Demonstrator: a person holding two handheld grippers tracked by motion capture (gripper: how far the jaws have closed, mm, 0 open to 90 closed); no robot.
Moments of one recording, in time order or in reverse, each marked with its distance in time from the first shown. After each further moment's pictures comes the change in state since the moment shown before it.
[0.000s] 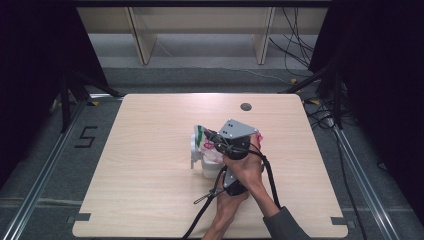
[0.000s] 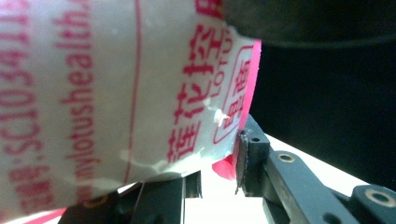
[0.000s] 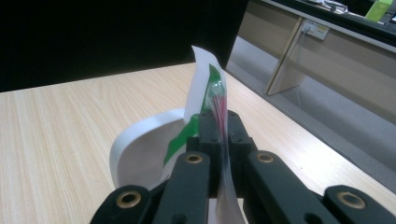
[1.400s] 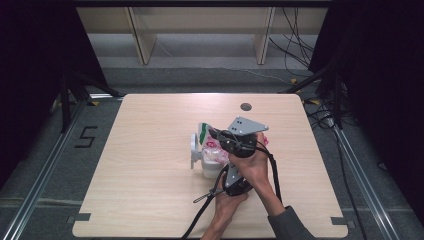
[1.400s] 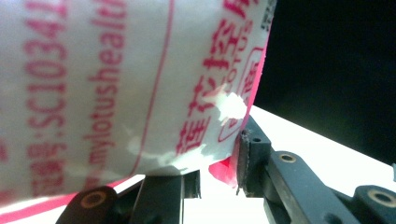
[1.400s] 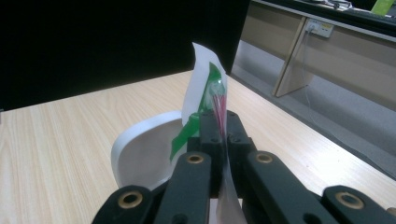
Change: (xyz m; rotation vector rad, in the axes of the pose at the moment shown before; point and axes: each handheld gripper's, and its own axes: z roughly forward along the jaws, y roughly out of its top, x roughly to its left) left arm 0.002 -0.002 -0.003 0.113 0.030 0.064; right arm -0.014 -0.002 -0.012 -0.023 0.050 0.055
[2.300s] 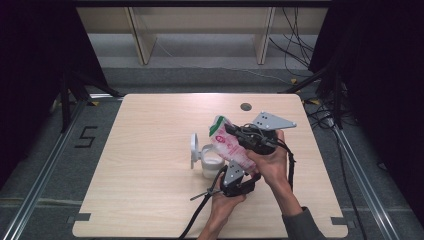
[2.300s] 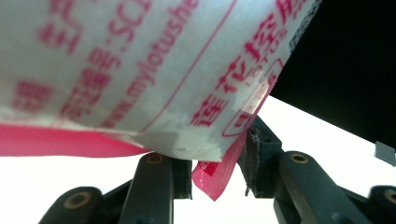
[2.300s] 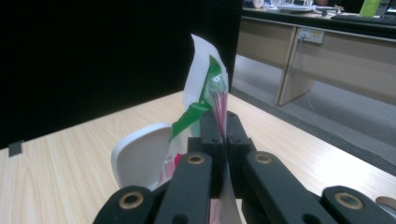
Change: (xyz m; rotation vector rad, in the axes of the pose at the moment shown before) left arm 0.002 -0.001 -0.005 0.053 -0.036 -0.049; right arm -0.024 -0.002 -0.039 -0.084 0.025 0.134
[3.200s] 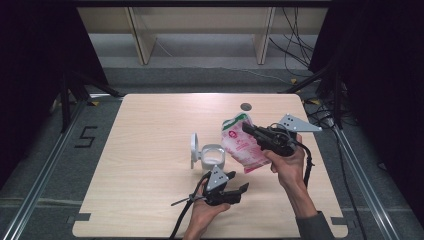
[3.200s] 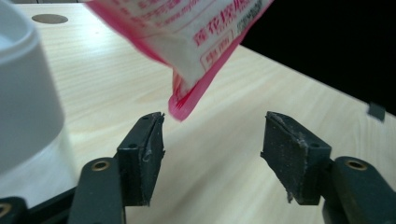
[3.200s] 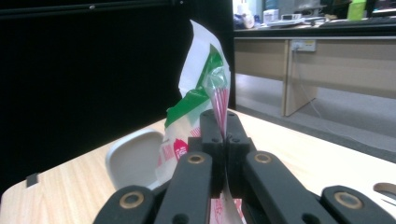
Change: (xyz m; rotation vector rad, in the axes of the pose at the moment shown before) left arm 0.011 -0.008 -0.054 0.111 0.009 -0.024; right arm -0.034 -0.023 -0.032 -0.115 0.009 0.105
